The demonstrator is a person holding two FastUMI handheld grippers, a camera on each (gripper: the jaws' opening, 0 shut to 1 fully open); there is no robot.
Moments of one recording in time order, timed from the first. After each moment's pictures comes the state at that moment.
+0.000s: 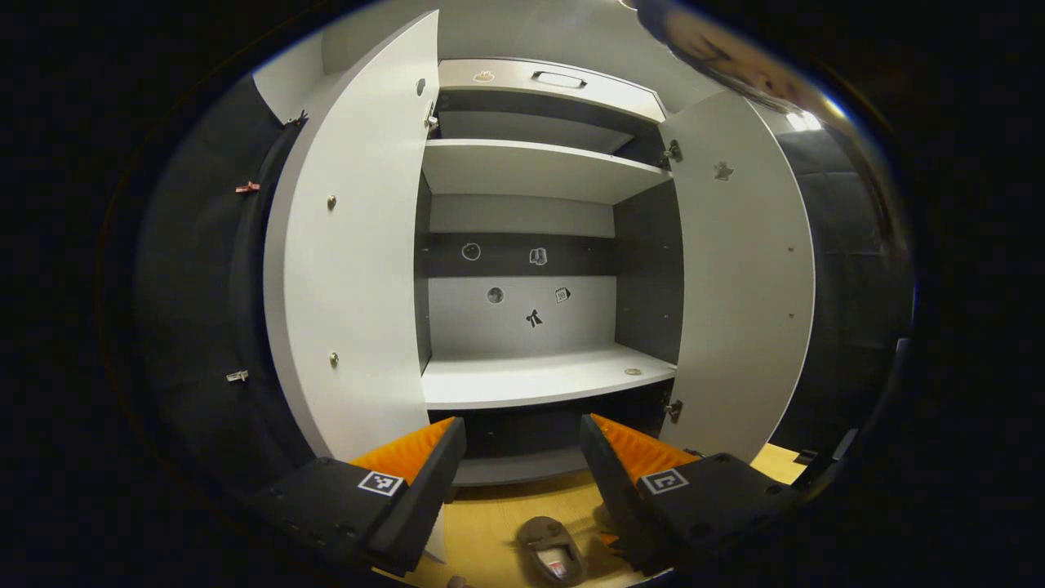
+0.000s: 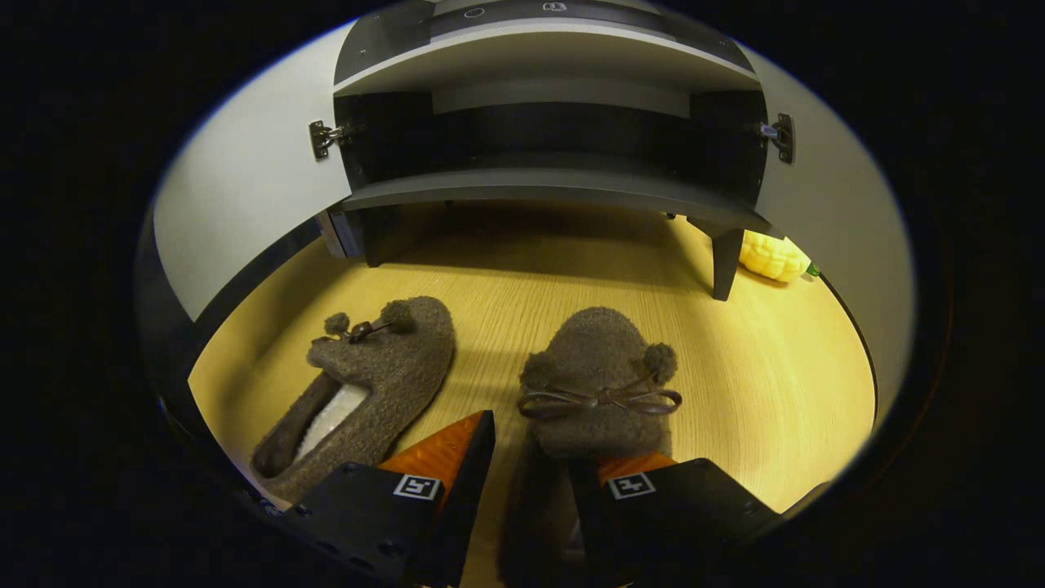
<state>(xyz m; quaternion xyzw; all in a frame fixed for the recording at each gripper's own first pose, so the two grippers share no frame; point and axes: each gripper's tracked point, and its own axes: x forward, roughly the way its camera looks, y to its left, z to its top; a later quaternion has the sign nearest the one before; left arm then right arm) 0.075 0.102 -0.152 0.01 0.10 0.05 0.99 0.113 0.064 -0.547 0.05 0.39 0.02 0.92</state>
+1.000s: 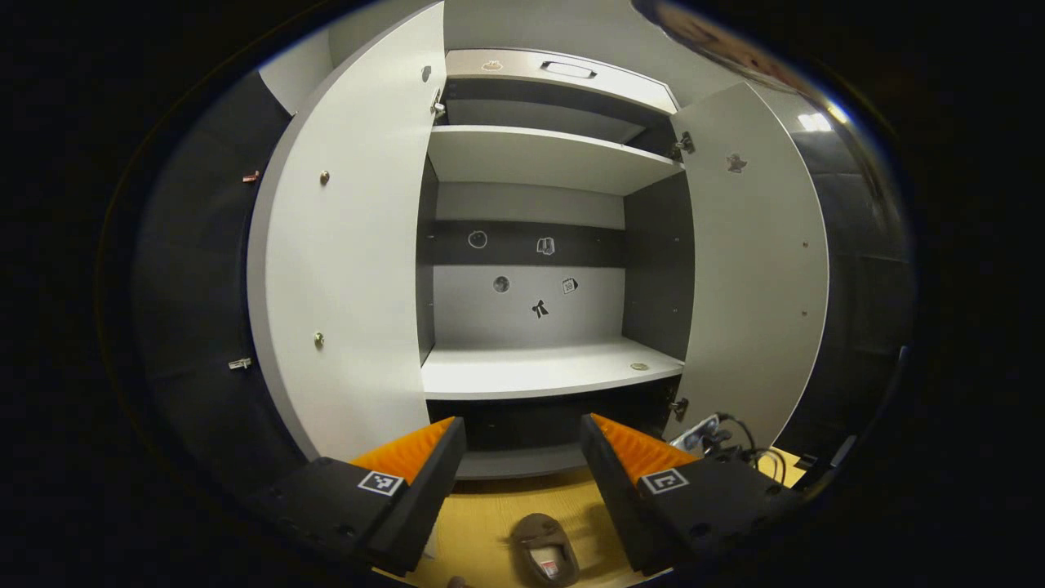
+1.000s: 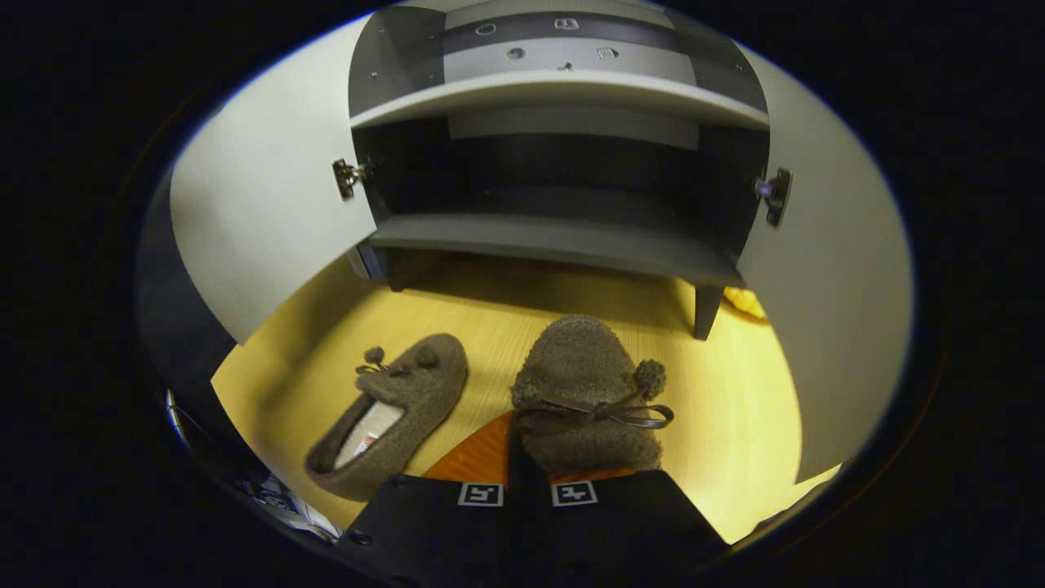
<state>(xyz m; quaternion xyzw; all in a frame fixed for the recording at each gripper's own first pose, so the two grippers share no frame) 0.081 0.094 -0.159 0.00 0.10 0.06 0.99 0.113 0.048 -0.442 0.04 0.36 0.06 0.93</state>
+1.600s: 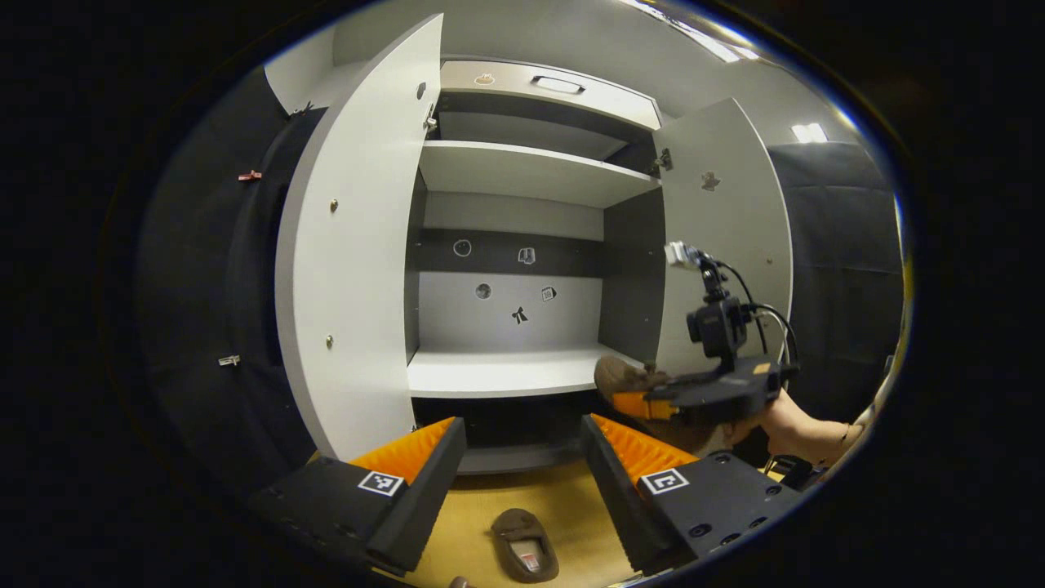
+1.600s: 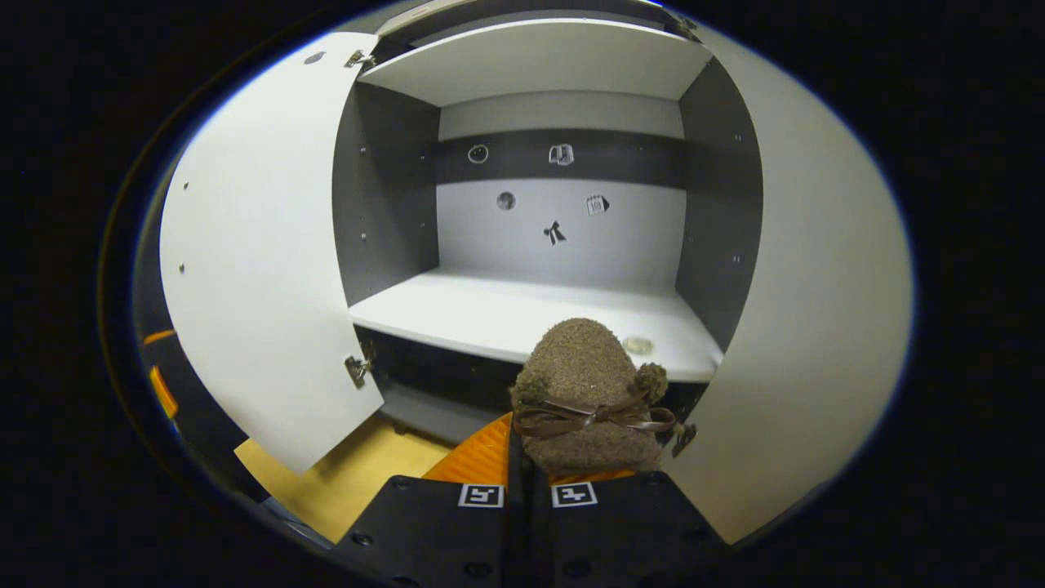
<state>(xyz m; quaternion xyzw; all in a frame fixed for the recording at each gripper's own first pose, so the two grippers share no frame) 0.051 0.070 -0.144 -0.02 0.09 0.03 1.00 0.230 0.011 -0.222 0.02 0.20 0.05 0.98</state>
